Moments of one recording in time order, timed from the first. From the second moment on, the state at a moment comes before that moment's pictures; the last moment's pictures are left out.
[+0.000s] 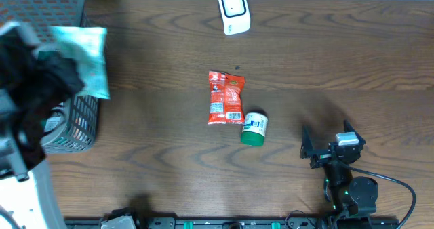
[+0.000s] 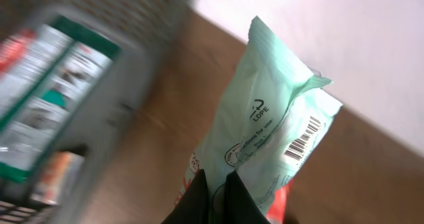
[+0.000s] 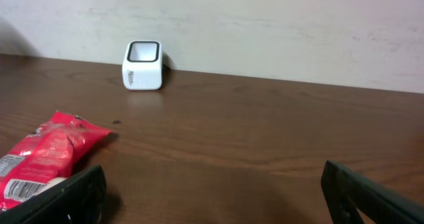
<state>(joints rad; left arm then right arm) 0.29 1.22 1.74 -1.24 0.27 -0.33 0.08 0.01 0.01 -0.07 -0.05 -0.03</state>
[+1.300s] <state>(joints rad) -0.30 1.73 1.05 -0.58 0.13 -0.70 0.08 0.01 0.01 -0.07 -0.05 -0.03</state>
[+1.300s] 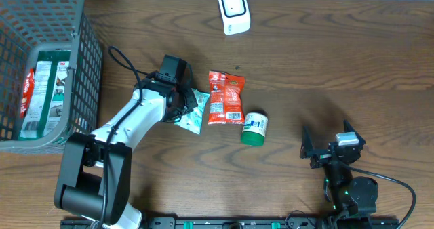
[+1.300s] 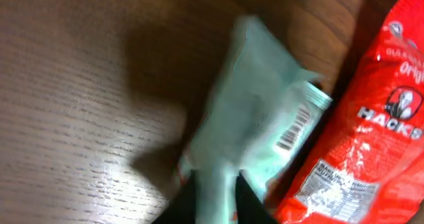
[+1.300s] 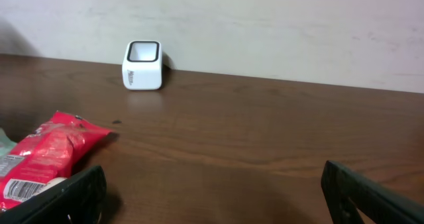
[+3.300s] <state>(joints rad) -0.25 1.51 1.24 -0.74 0.13 -0.47 0.08 0.01 0.01 -0.07 -0.05 -0.03</state>
